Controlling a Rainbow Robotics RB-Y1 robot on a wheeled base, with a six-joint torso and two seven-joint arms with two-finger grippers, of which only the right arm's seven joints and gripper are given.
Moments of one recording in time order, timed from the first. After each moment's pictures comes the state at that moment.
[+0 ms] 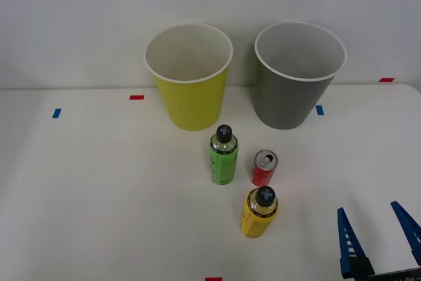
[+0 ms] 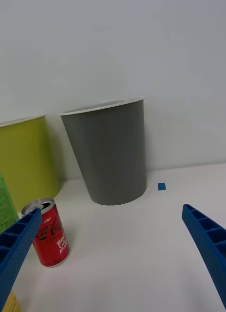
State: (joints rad) arm 0.85 -0.07 -0.07 -1.93 0.47 -0.81 0.80
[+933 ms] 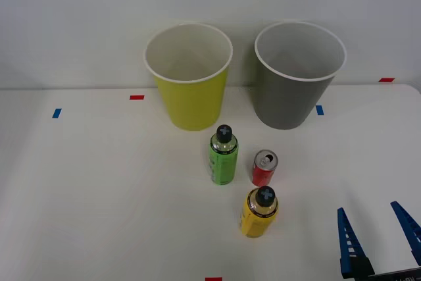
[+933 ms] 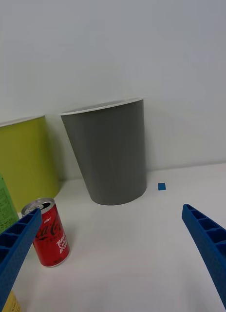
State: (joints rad) arm 0.85 -0.07 -0.07 -1.93 0.47 -0.81 0.80
